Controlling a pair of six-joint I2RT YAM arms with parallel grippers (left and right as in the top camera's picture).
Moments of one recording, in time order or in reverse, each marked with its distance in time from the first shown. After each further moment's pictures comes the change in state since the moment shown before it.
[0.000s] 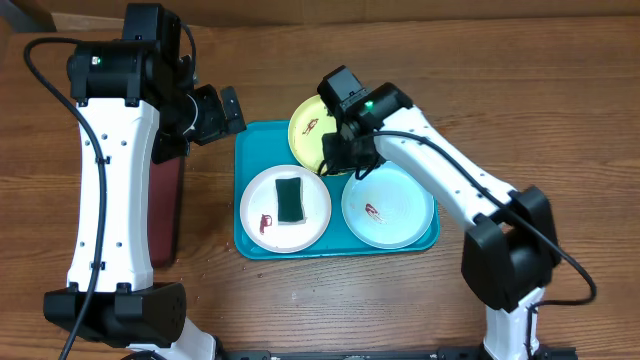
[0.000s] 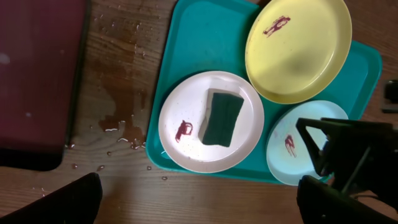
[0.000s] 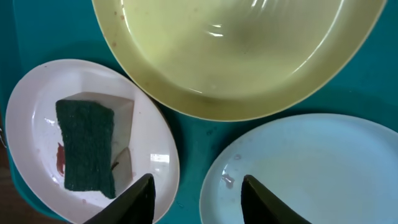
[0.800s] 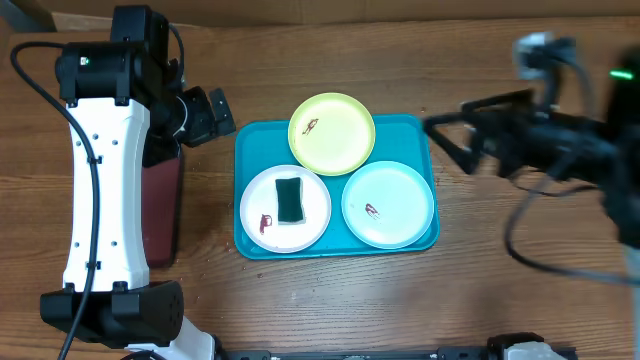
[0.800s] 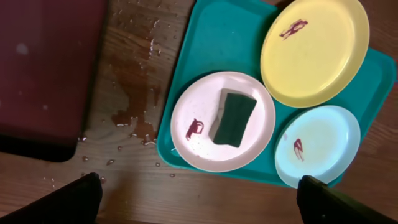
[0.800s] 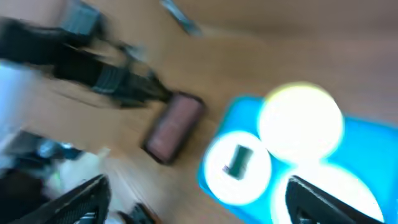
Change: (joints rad) left arm 0.035 0.000 0.000 -0.023 -0.014 0.000; right arm -0.474 -0.763 0.024 -0.096 -0.639 -0.245
